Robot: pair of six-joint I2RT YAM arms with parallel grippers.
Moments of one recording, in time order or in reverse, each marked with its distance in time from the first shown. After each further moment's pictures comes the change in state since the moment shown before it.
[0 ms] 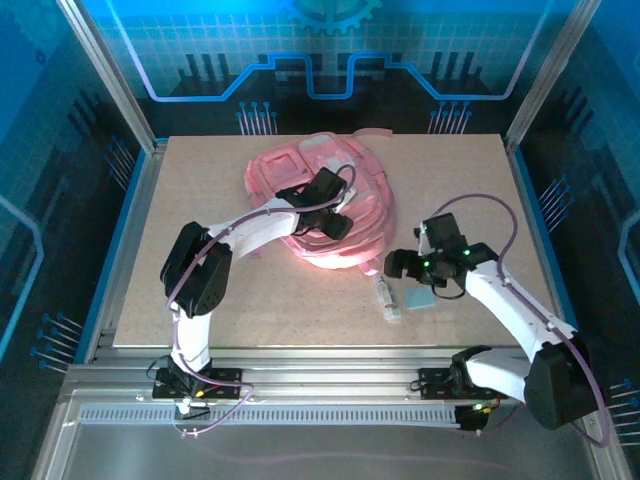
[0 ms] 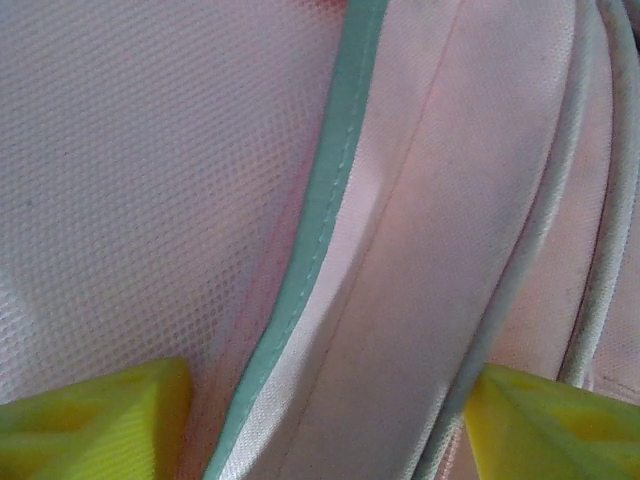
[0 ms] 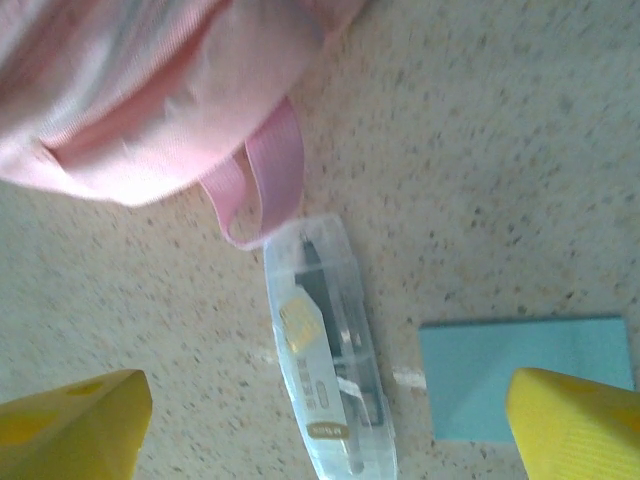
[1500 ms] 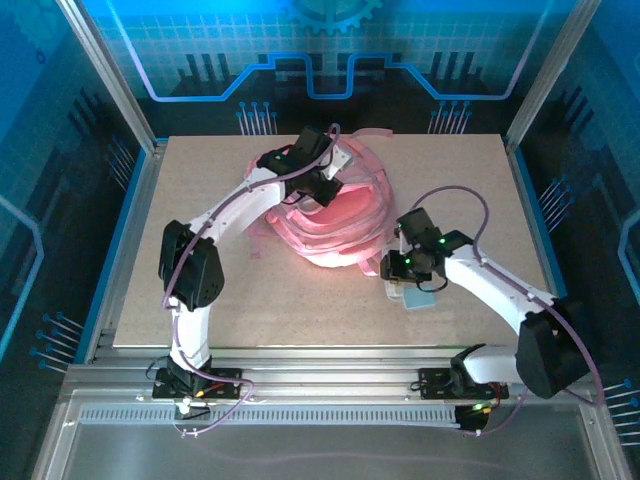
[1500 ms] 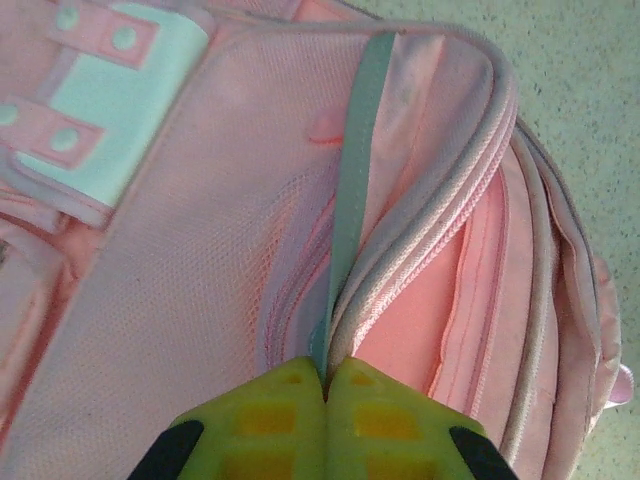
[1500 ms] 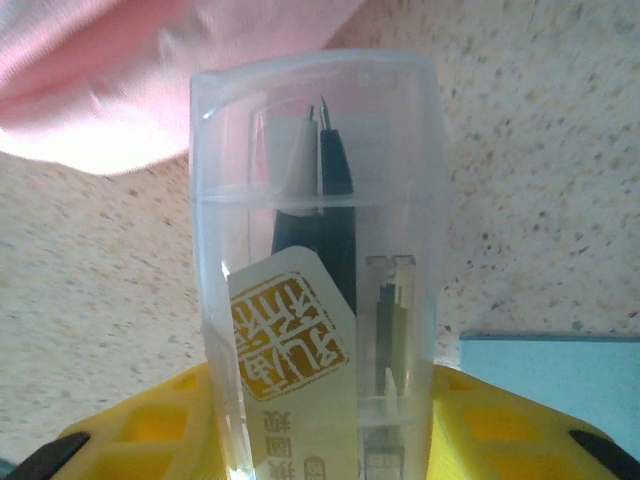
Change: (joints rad) left arm 0.101 0.022 0.353 -0.270 0.172 0.049; right arm 0.092 0.151 0.122 -0.034 0.053 0.007
